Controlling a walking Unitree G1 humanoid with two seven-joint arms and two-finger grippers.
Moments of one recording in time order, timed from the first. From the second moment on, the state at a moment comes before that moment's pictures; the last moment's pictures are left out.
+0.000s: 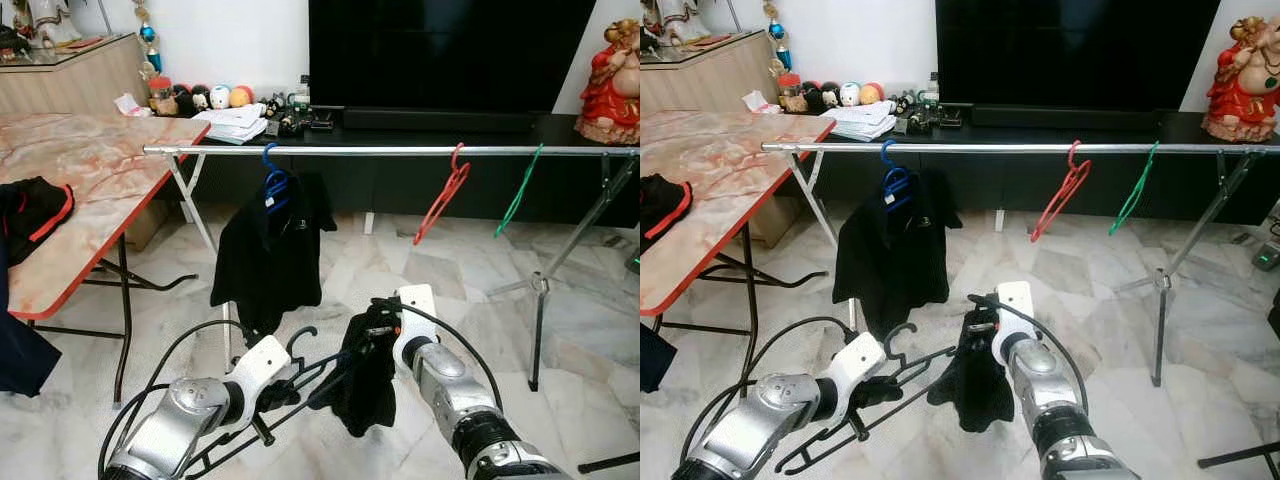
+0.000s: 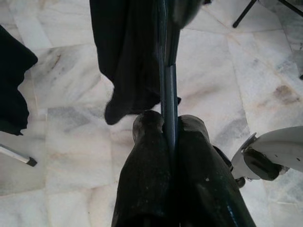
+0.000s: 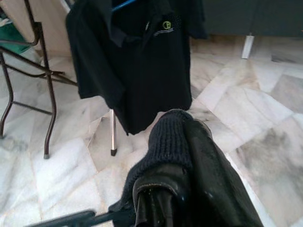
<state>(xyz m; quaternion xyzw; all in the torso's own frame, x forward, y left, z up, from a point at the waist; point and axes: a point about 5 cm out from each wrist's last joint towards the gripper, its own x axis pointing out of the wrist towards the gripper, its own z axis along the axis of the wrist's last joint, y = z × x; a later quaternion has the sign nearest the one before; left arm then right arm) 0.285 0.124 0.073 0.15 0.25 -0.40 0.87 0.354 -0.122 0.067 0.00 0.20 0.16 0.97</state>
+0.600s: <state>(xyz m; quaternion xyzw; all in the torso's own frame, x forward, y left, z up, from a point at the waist) 0.300 0.125 0.080 0.17 0.23 -0.36 0.89 0.358 -0.117 0.078 0.00 0.19 0.17 0.97</state>
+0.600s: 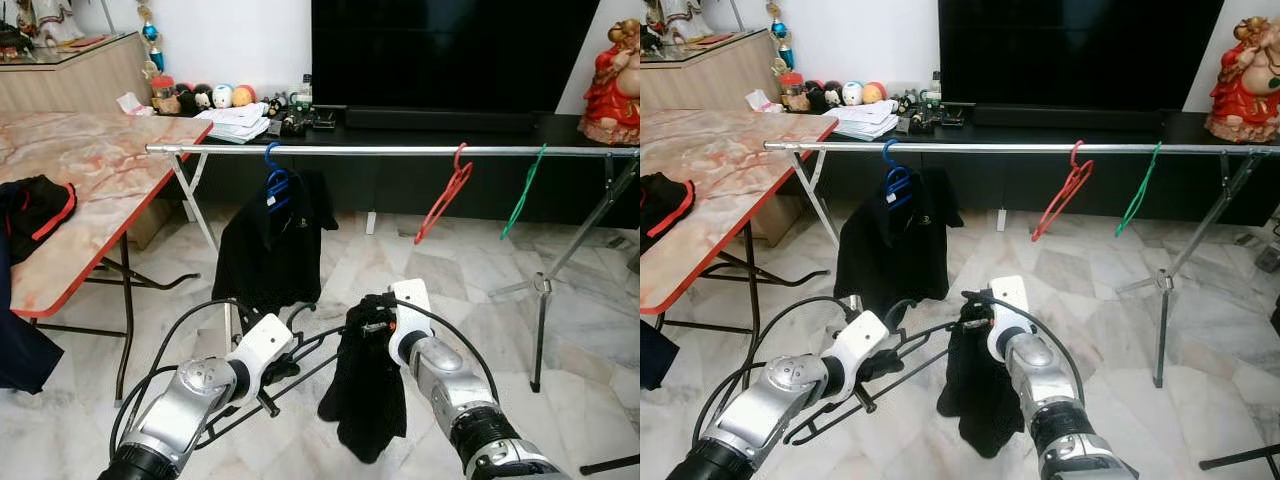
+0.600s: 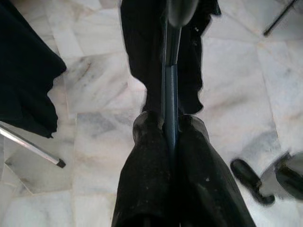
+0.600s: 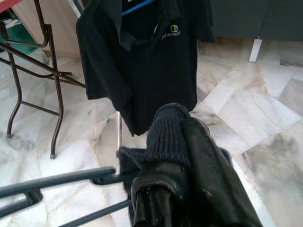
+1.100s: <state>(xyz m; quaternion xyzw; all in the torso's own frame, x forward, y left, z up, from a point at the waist) 0.302 0.125 0.085 0.16 0.22 -0.36 0.89 0.358 -0.117 0.077 -0.02 0.19 0.17 0.97</state>
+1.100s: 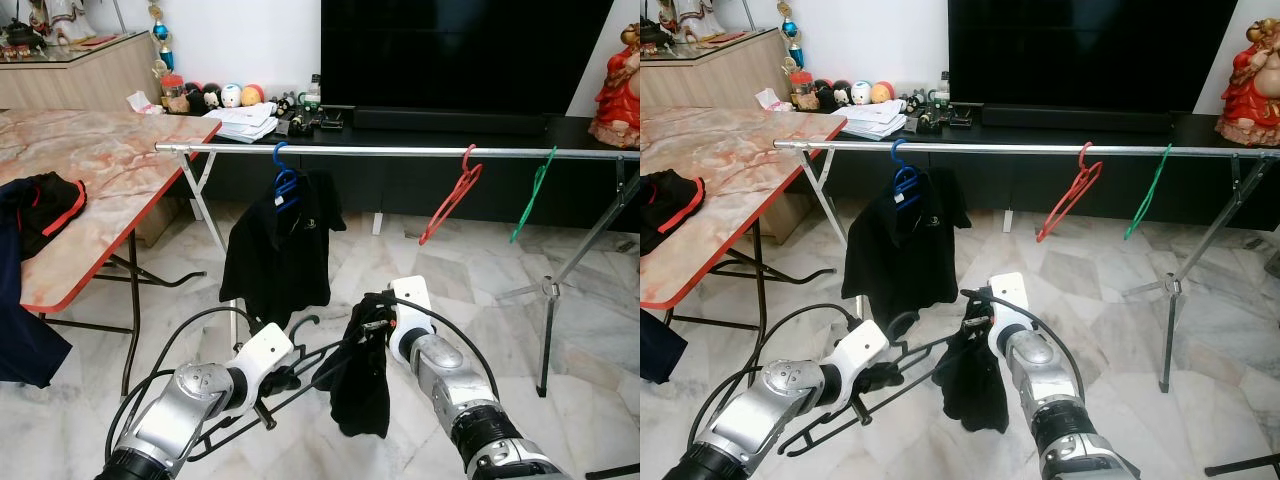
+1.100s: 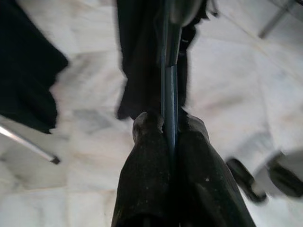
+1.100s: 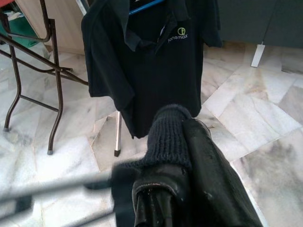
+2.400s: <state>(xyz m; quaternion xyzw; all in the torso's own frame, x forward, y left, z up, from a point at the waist) 0.299 0.115 0.091 0.14 0.22 -0.40 0.88 0.350 -0.114 0.075 0.11 0.20 0.19 0.95</state>
